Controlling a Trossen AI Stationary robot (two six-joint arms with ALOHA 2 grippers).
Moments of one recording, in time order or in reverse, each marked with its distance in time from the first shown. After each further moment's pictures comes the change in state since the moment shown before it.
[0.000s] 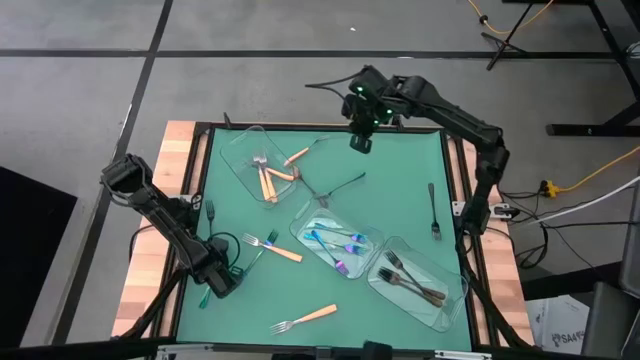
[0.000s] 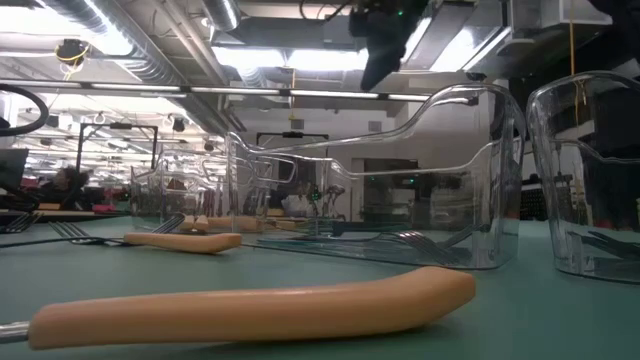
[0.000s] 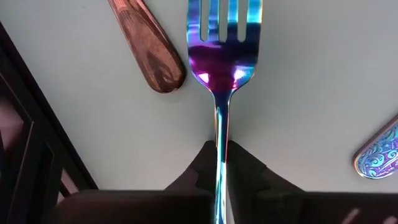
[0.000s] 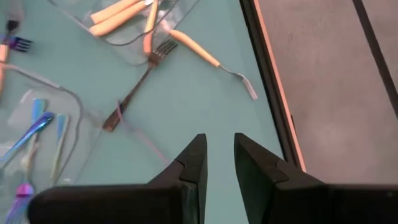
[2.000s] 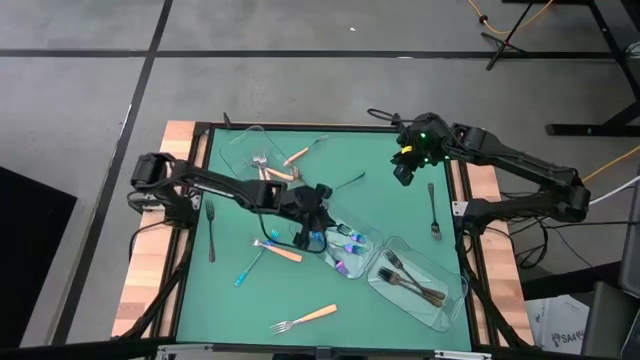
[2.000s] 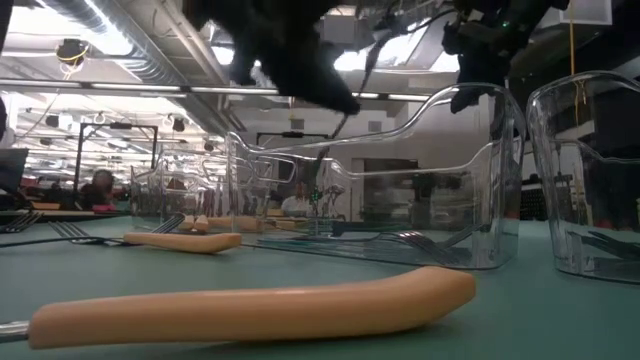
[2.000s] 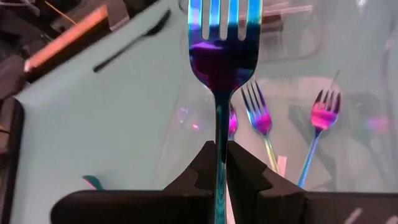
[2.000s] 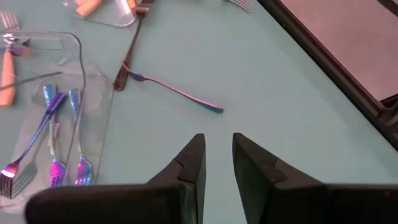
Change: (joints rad) left arm 0.738 0.194 0.428 0.675 -0.163 2.623; right arm 0.000 -0.725 -0.978 0.370 0.032 0.370
